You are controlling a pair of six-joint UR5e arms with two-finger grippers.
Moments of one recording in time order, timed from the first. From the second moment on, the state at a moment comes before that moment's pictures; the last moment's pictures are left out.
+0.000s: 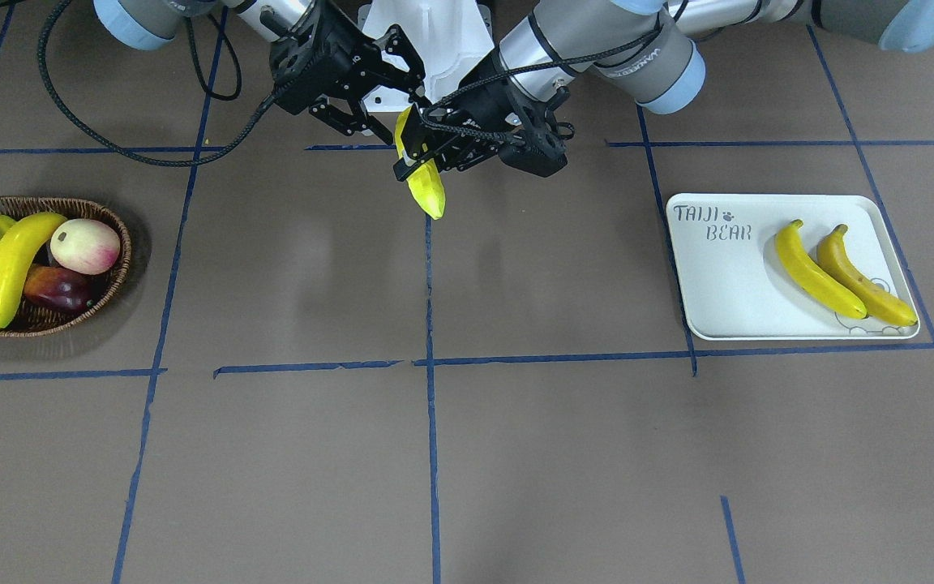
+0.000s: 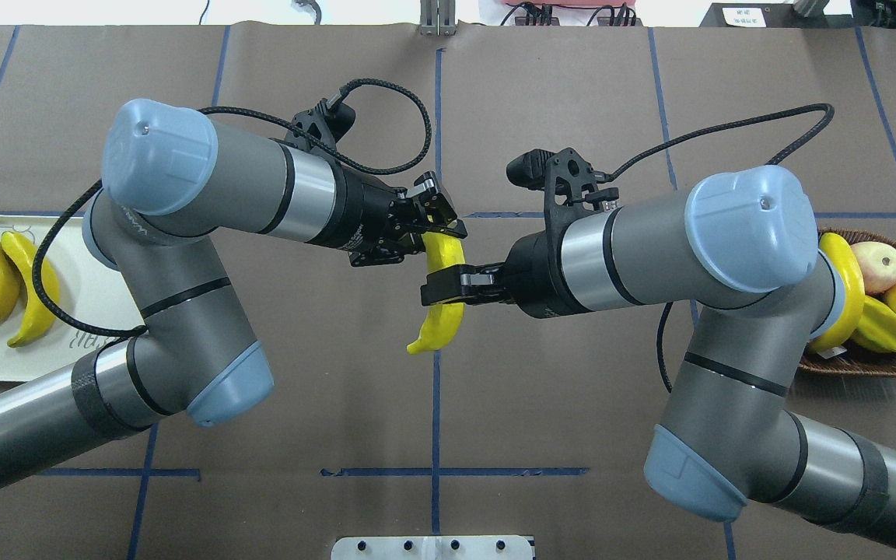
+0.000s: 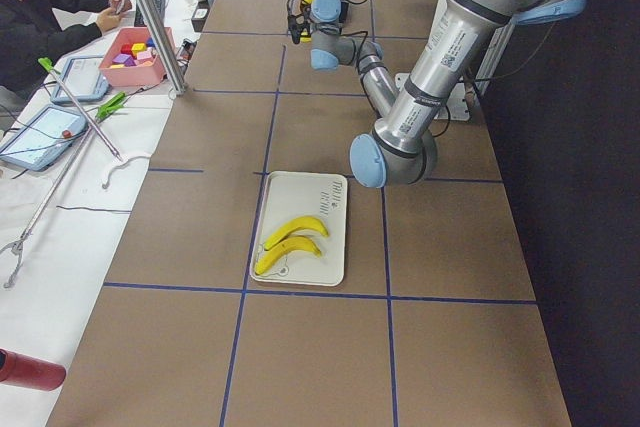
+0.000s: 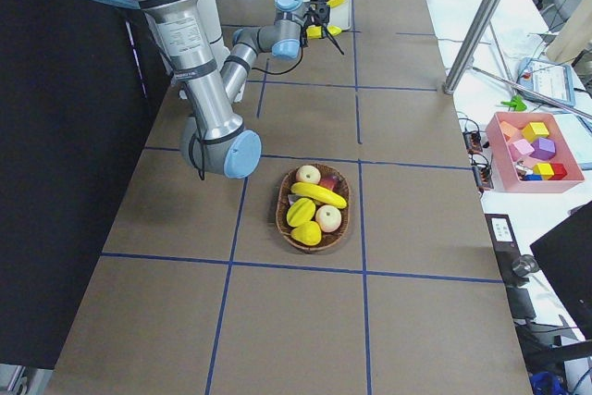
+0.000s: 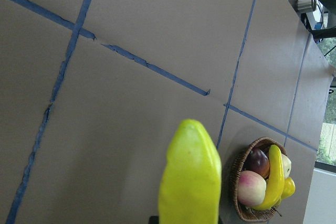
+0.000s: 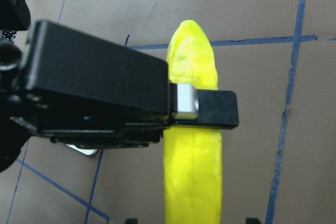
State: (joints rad) left arm -0.62 -2.22 -1.74 -2.29 -2.02 -1.81; right arm 0.53 -1.09 2.01 -1.05 1.96 1.30
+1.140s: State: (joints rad) left arm -0.90 -1.79 -1.75 -1.94 -2.07 -1.23; right arm 0.74 -1.19 2.26 -1.61 2.06 1.13
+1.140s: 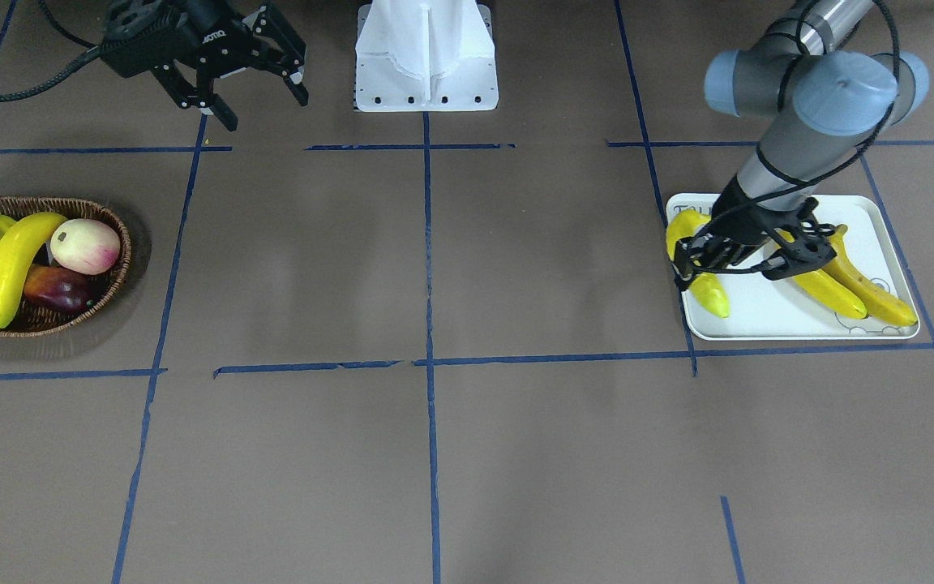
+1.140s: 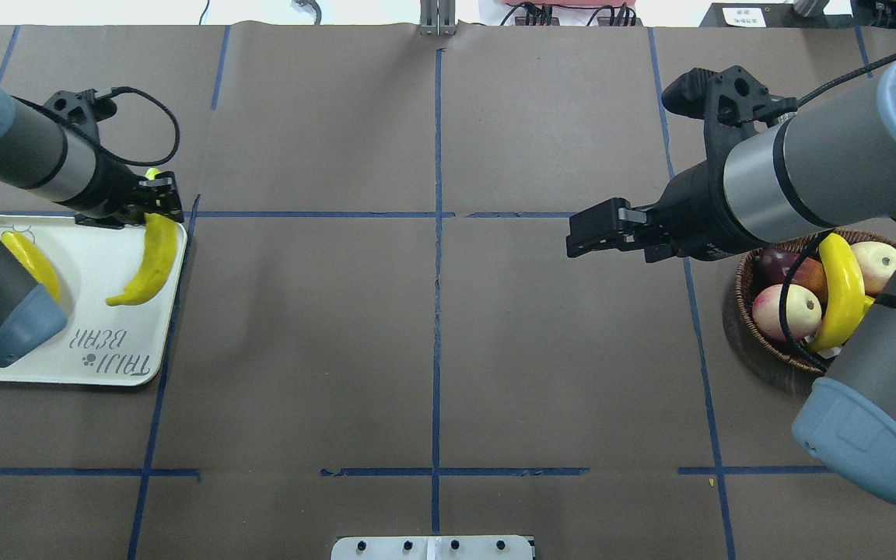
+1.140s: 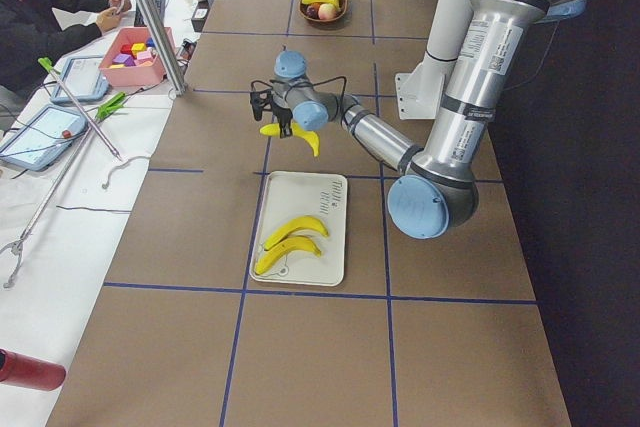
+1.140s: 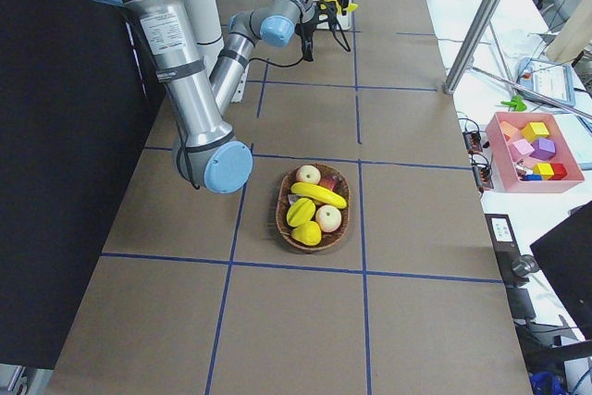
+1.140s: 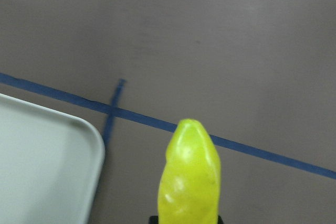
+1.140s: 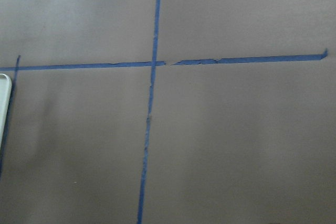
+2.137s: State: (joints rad) left arm -0.91 -1.68 -1.73 -1.94 -2.00 -1.16; right arm 0.83 -1.28 2.24 -1.66 2.07 0.92
